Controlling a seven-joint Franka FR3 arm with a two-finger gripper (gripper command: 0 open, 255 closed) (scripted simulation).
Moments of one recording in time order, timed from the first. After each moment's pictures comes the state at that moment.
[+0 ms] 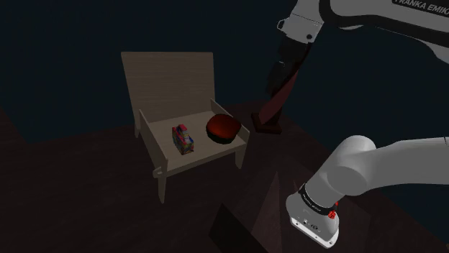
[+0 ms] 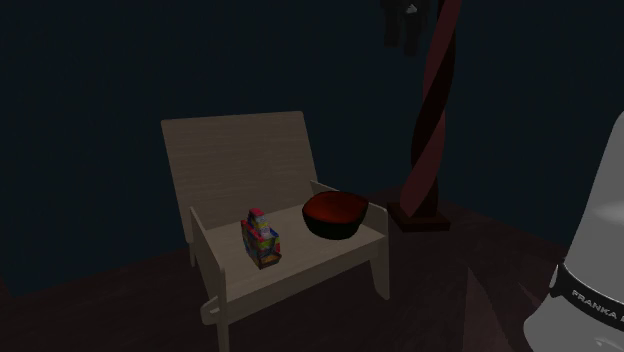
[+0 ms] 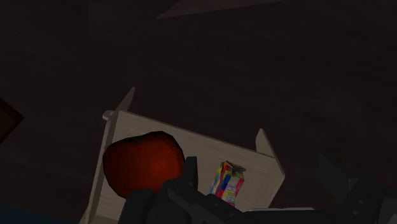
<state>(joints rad) 0.02 -0.75 0.07 -2.33 0.12 1.60 -0.09</state>
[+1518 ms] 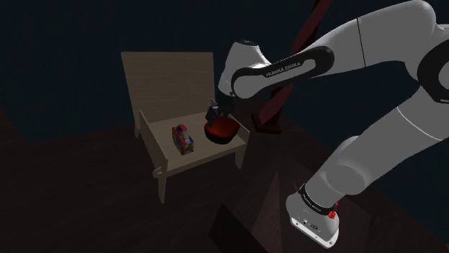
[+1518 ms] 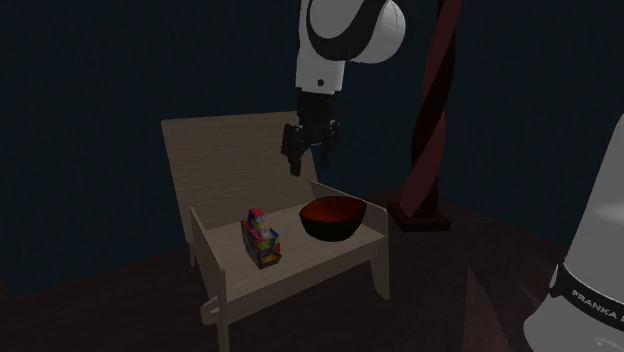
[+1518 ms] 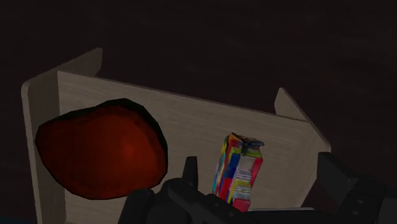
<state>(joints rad) -0.02 -0.17 0.26 -2.46 0.09 2.39 0.13</state>
